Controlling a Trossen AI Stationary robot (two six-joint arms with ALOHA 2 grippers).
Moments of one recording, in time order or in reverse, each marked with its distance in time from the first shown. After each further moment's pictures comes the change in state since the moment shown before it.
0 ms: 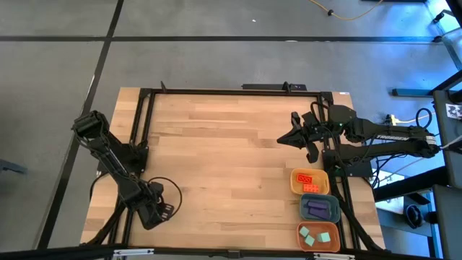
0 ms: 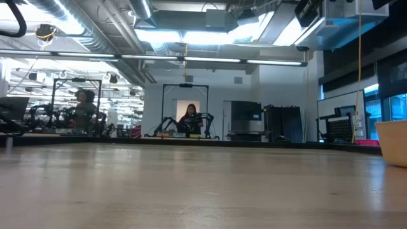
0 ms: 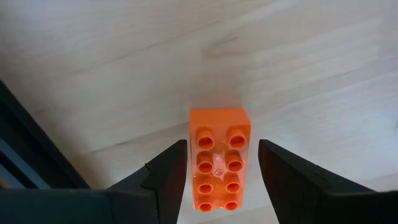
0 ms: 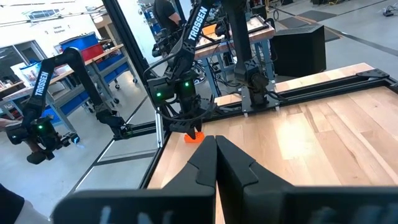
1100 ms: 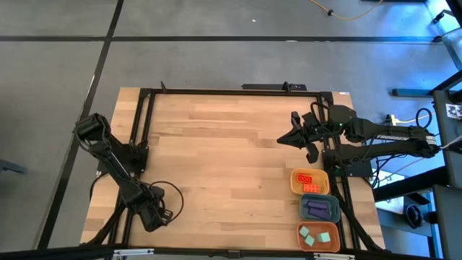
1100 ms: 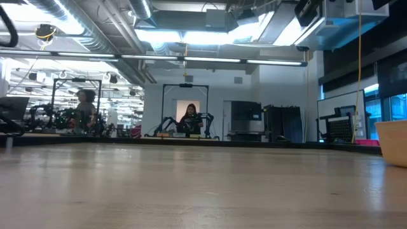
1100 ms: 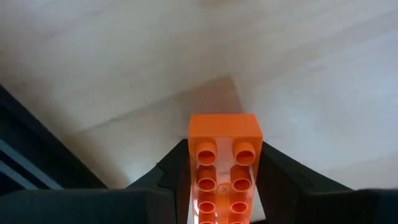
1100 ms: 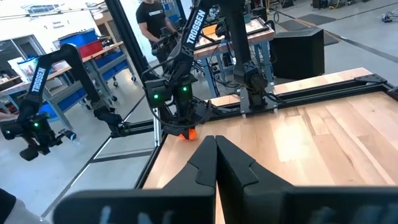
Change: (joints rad) left arm 0.000 0.047 0.001 0.075 0.111 0.058; right arm 0.000 0.000 0.000 -0.001 0.000 -0.030
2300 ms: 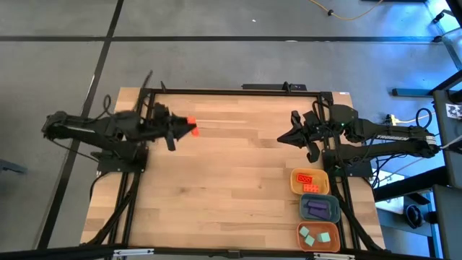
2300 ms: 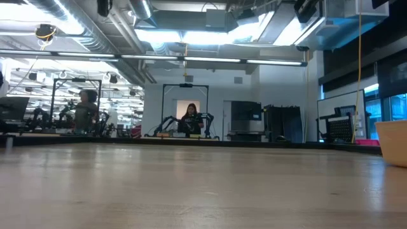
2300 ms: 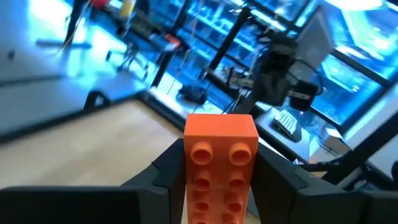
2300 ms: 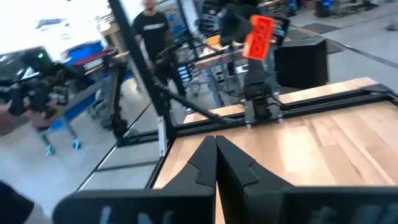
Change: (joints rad) left arm 0.817 -0.764 0.010 0.523 -0.609 1.651; right arm 0.000 0.000 0.000 0.050 -0.004 0.027
